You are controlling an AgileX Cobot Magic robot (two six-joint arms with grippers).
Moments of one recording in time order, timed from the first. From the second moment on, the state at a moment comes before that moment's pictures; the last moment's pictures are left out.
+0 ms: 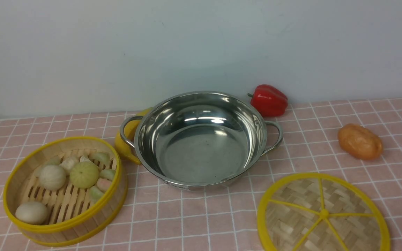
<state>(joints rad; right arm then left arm) -0.06 0.00 0.01 0.02 0.17 0.20 0.13 0.00 0.01 -0.02 0.25 0.25</state>
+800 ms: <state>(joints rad) -0.06 0.00 0.01 0.44 0.00 0.57 0.13 0.00 0.01 -0.55 0.24 0.06</state>
